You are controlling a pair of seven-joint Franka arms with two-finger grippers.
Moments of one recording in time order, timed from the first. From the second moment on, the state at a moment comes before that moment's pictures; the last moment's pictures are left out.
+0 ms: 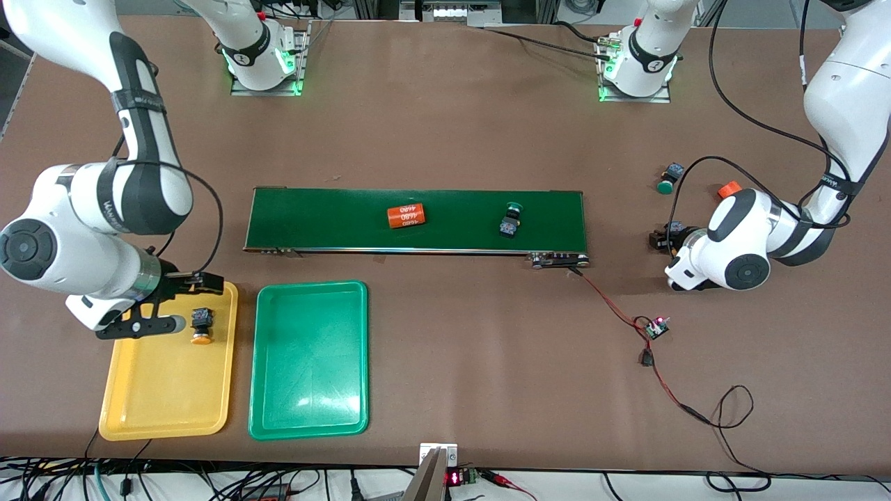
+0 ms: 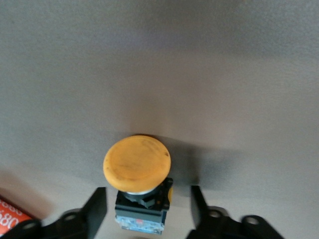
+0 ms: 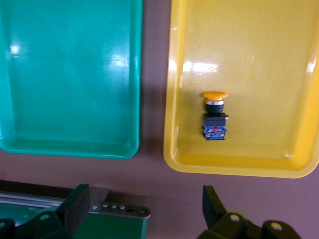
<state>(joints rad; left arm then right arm) 0.75 0.82 -0.80 -1.86 0.64 1.78 -0.50 0.15 0.53 -0.07 -1.44 0.04 1.90 -0.03</state>
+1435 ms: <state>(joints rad) 0.35 0.81 -0.97 -1.67 0.42 1.71 -0.76 0.38 0.45 -0.06 -1.45 0.04 1.79 0.33</state>
